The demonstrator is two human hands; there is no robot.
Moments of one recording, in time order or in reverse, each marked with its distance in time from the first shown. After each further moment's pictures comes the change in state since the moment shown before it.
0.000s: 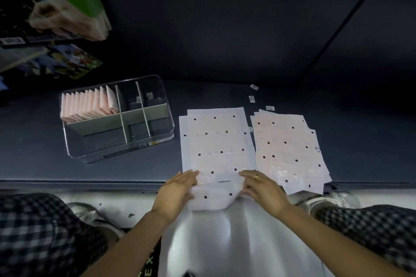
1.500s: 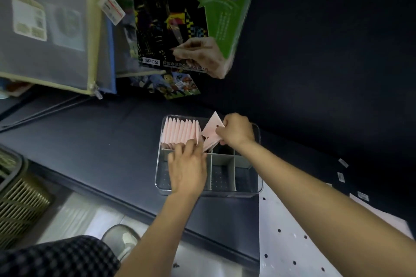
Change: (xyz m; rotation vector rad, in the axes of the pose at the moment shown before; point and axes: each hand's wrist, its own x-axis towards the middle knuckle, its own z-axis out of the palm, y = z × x) left_hand 0.038 -0.143 -0.152 0.147 0.588 -0.613; right_hand 0.341 -0.285 -0.041 0.120 0.007 0.180
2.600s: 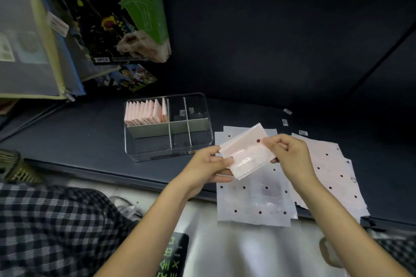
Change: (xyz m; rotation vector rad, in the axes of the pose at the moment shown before) left_hand -0.131 0.128 -0.062 -1.316 -0.929 -0.172; right_hand -0.245 0.197 -0.102 0.817 0.314 0.073
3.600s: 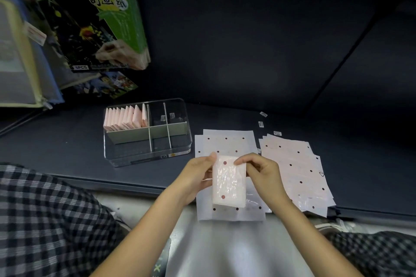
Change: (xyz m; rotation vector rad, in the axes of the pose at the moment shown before) left_hand 0.001 -0.008 0.045 -0.041 0.148 -0.146; right_hand -0.041 0.023 -0.010 0.066 -0.103 -0.105
